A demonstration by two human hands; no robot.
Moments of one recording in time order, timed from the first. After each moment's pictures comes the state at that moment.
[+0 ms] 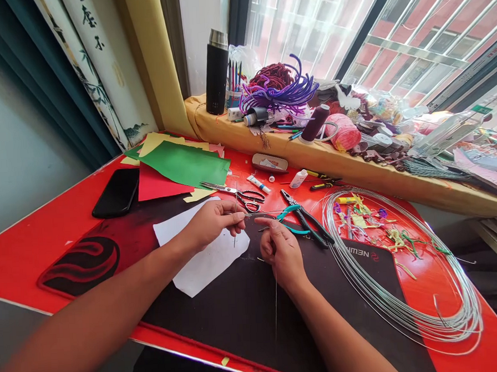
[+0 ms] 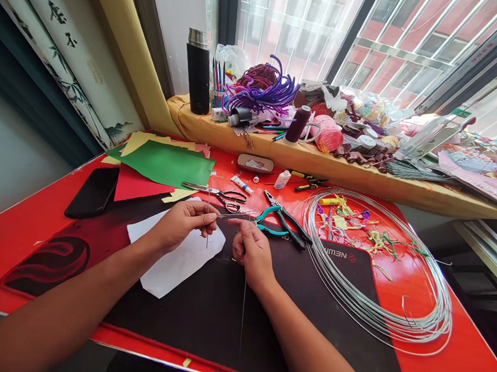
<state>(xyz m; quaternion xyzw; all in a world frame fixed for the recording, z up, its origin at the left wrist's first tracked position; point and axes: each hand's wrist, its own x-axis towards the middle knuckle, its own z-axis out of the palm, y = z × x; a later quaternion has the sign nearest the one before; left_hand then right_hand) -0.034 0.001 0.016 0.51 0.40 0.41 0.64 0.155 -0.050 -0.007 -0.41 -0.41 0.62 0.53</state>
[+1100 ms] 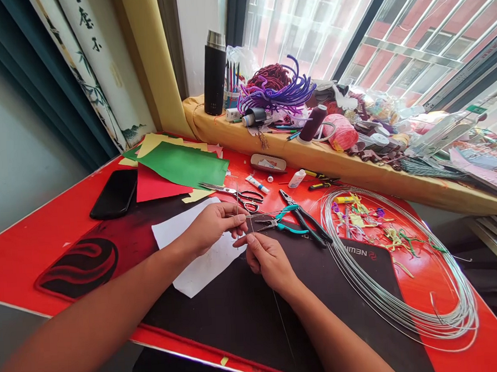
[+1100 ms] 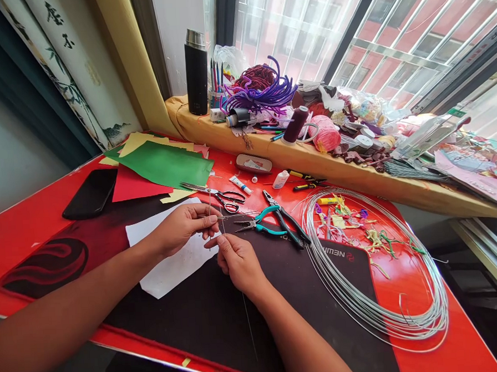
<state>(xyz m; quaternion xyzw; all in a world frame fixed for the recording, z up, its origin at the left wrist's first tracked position) -0.030 -0.002 0.017 0.50 0.38 0.41 0.66 0.149 -0.059 -0.008 -0.41 -0.56 0.61 0.38</state>
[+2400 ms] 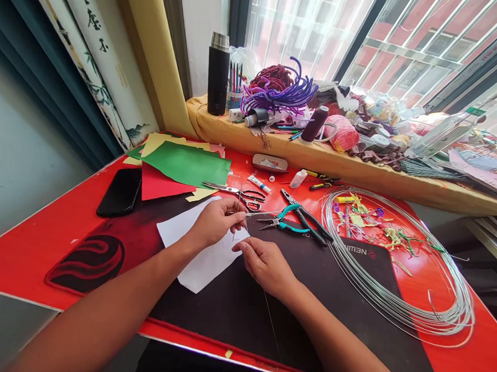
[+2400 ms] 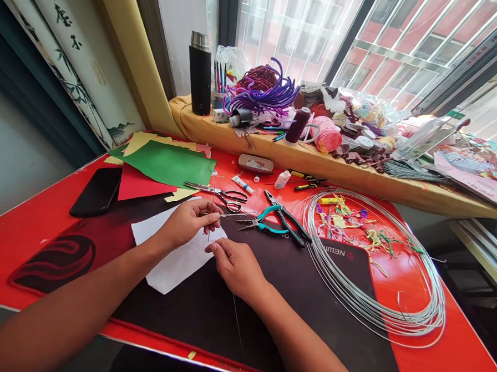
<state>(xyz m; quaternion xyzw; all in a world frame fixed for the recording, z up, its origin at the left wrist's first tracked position) -0.033 0.003 0.009 0.57 0.43 0.42 0.56 0.144 -0.067 0.001 -0.48 -0.70 0.46 0.27</state>
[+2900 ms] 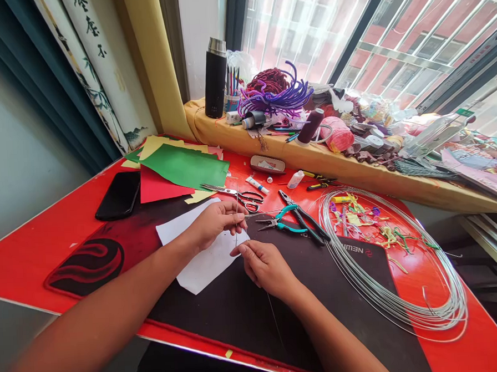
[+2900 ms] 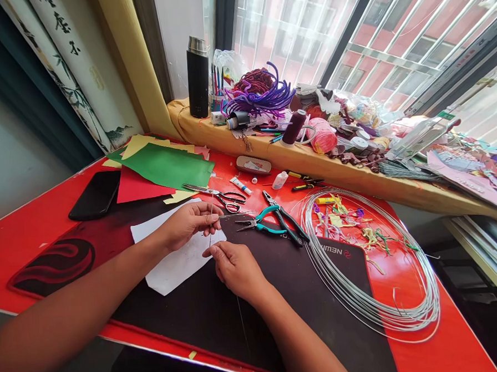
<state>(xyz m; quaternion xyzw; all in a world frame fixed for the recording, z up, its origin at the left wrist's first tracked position) -0.036 0.006 0.010 0.47 0.38 0.40 0.69 0.146 -0.070 0.004 -0.47 -0.65 0.54 0.26</state>
